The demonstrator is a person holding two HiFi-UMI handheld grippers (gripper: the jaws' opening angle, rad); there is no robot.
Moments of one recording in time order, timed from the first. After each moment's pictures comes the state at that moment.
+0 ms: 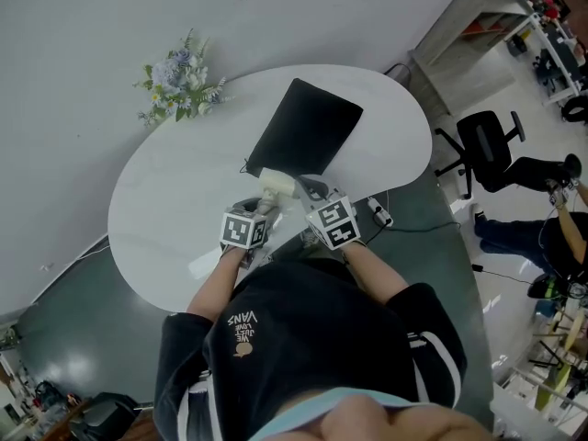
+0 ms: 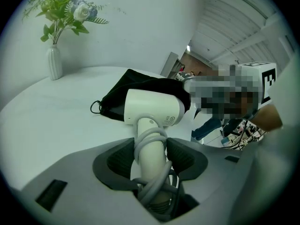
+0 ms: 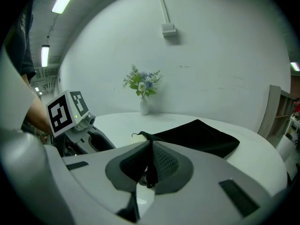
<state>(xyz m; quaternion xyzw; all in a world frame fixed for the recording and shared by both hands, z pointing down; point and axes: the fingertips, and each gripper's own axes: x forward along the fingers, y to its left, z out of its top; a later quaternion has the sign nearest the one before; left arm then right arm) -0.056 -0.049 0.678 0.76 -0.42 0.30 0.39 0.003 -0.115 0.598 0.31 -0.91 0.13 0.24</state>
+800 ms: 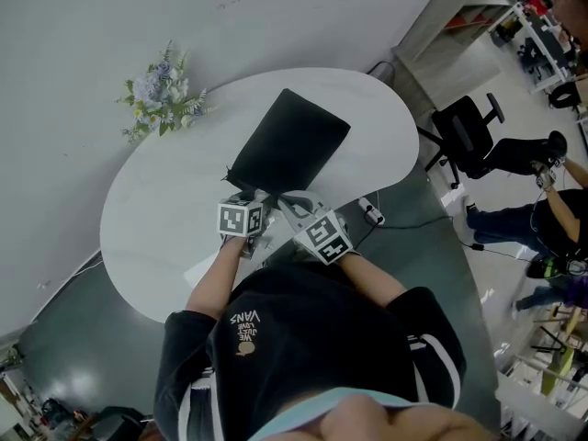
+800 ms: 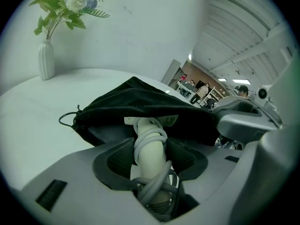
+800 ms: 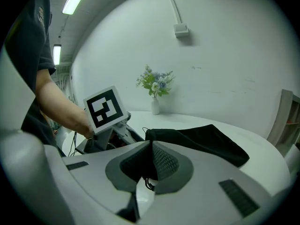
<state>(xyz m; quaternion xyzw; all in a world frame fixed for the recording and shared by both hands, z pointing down) -0.037 -0.106 0.678 0.77 -0.43 0.25 0.40 -0.008 -0.087 0.592 0.25 -0.93 0.11 0.25</state>
